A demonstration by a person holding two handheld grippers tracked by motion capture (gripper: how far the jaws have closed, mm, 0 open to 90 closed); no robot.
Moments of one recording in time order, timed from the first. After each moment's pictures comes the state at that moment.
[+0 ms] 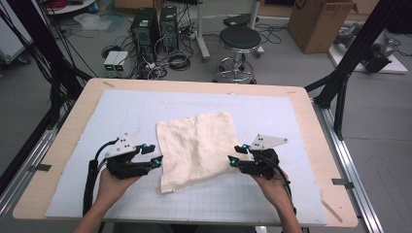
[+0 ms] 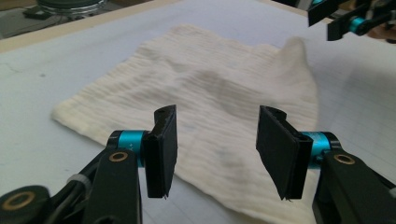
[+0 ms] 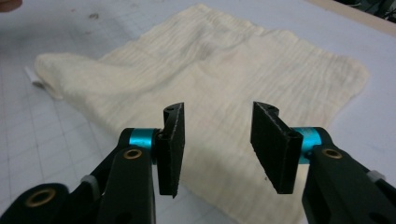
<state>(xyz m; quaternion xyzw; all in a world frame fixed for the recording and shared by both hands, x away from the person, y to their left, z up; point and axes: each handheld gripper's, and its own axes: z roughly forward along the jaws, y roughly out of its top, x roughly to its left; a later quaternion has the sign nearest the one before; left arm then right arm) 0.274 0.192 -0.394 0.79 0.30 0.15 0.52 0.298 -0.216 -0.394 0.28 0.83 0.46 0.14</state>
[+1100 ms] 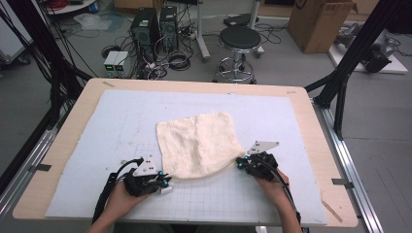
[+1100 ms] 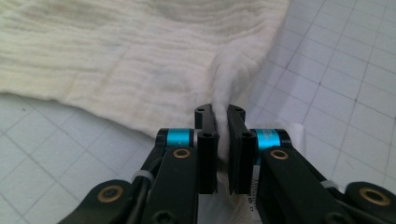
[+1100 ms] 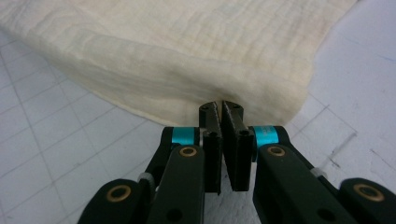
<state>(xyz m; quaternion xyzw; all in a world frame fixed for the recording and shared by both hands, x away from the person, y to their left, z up) 0.262 0.161 -0.438 0.87 0.25 0.11 0.41 0.314 -0.228 -0.443 0.32 0.86 0.38 0.13</state>
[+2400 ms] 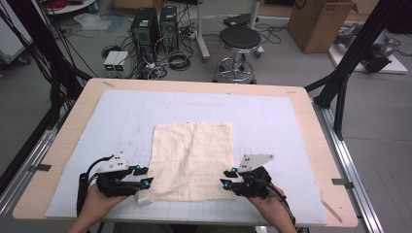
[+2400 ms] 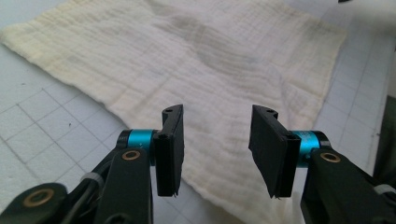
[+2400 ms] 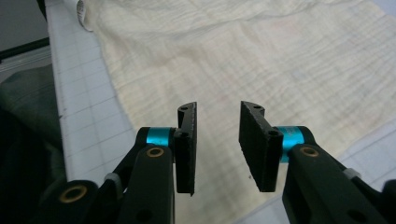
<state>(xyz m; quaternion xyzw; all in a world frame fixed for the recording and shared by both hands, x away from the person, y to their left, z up) 0.251 0.218 -0.420 0.84 0.29 0.09 0.46 0.256 -0.191 -0.404 0.23 0.88 0.42 0.08</state>
